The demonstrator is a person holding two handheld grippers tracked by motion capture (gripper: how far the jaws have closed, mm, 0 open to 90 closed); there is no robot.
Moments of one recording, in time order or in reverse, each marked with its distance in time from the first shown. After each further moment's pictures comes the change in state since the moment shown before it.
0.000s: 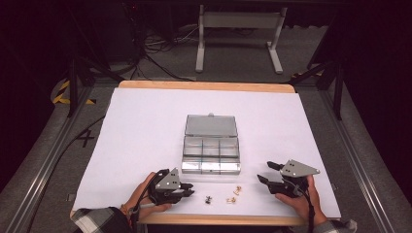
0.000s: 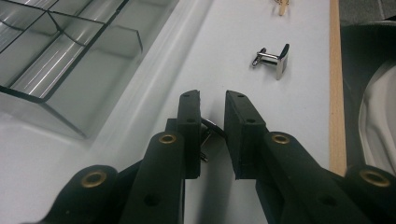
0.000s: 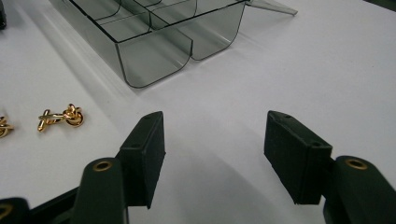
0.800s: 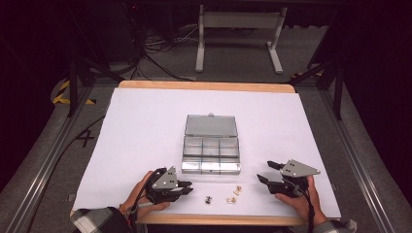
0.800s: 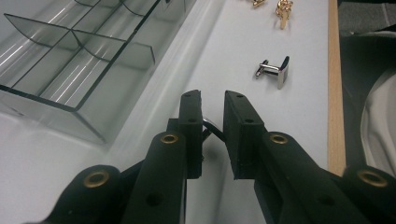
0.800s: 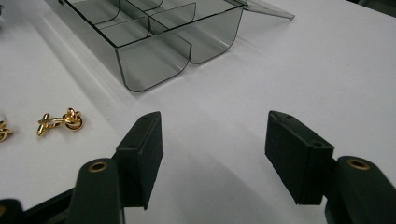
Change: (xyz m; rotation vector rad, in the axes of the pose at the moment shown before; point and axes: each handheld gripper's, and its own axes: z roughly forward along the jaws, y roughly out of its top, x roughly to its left) left arm 0.001 0.002 -0.009 -0.039 0.022 0.009; right arm 0.000 0.001 0.000 -0.013 -0.004 0.002
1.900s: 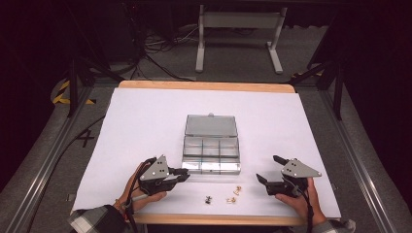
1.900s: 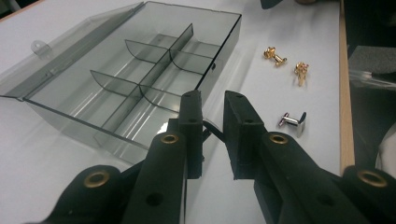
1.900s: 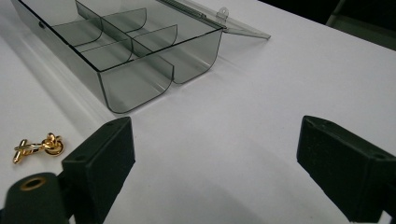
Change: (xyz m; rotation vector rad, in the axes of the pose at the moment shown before) left arm 0.013 0.017 -0.028 -0.151 0.086 -0.029; right arm 0.002 0.002 0.001 -0.072 -0.078 0.008
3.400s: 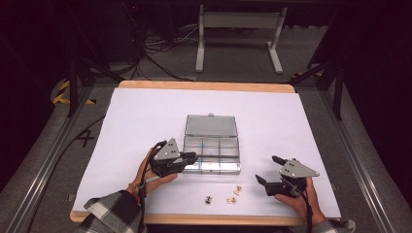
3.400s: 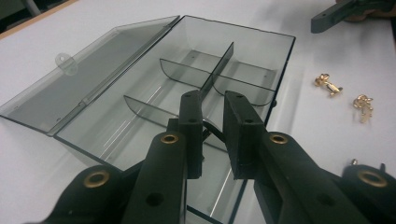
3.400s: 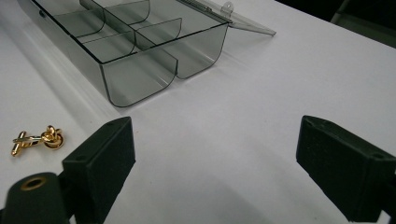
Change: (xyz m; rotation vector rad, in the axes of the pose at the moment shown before) left arm 0.036 0.018 0.036 0.004 0.034 -0.043; right arm 0.002 0.000 0.003 0.022 0.006 -0.028
